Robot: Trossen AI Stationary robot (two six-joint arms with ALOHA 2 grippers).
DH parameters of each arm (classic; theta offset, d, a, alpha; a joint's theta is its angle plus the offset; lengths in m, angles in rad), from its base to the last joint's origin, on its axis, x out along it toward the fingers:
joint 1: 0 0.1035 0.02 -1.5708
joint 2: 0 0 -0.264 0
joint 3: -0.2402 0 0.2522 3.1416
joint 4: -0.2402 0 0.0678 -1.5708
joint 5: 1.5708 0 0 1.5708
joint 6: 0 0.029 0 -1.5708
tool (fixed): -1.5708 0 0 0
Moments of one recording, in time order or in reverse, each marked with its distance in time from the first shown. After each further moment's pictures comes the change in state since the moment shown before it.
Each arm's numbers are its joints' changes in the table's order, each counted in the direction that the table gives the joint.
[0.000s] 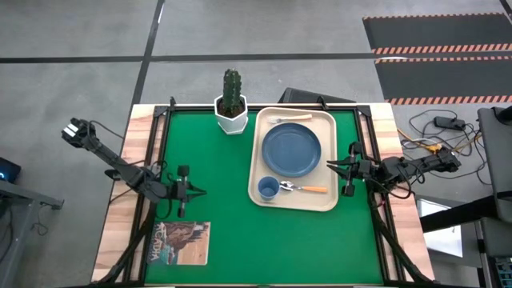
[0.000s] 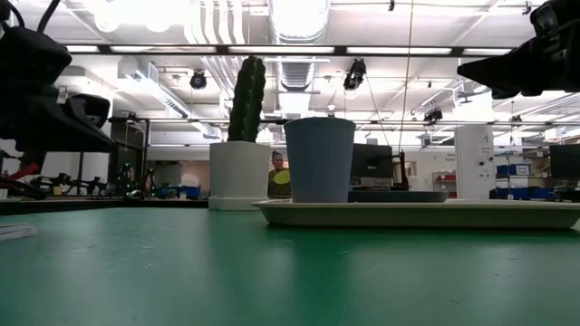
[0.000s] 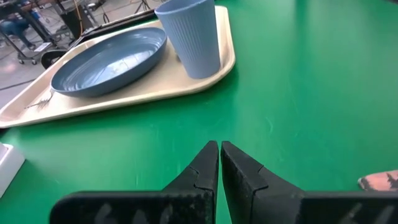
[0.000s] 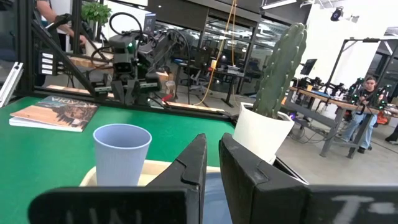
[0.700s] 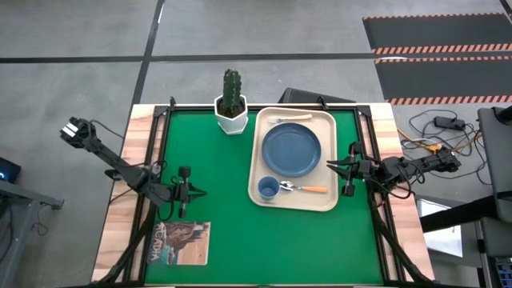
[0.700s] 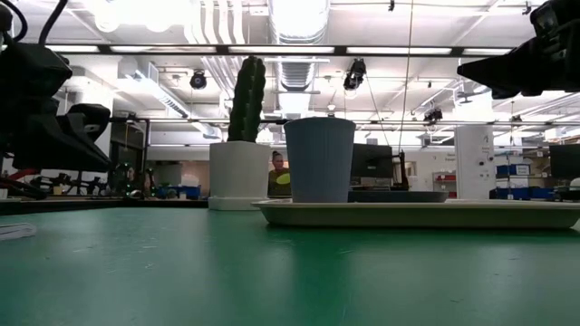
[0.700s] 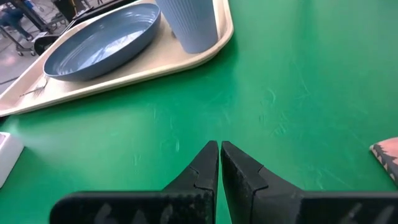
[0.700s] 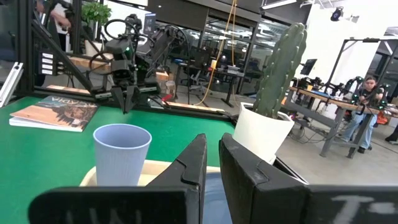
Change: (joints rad) left arm 0.000 0.078 0.000 0.000 0.000 0.000; right arm 0.000 0.000 0.000 0.000 0.000 0.000
